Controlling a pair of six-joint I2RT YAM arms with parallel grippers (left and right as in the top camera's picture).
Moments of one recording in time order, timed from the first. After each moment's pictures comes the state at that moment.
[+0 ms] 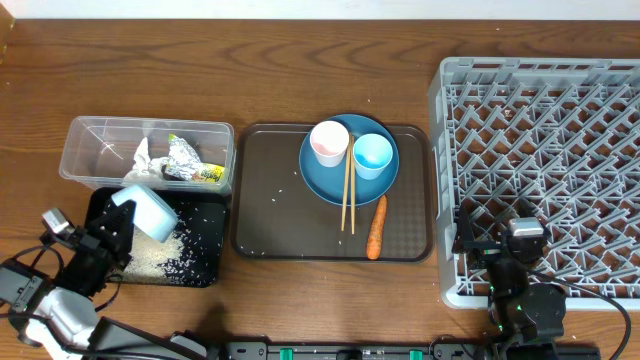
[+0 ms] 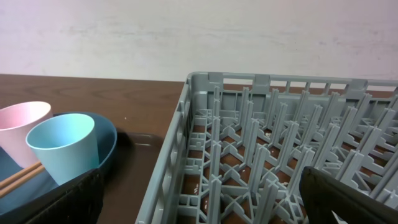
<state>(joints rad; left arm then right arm) 1.12 1.29 0.59 -0.47 1.49 -0.26 0.11 0.01 0.01 -0.07 0.03 0.01</state>
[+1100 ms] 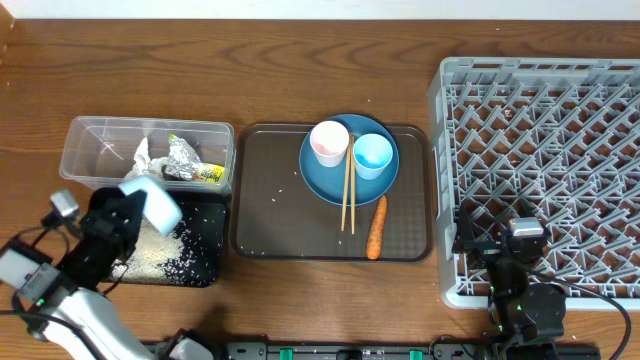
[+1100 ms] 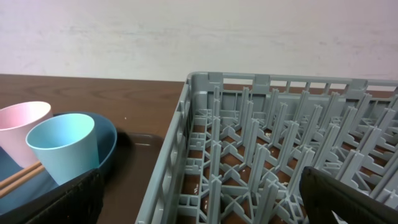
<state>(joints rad) 0.95 1.06 0.62 -0.47 1.28 -0.42 0.11 0.01 0.01 -0.07 0.03 0.01</state>
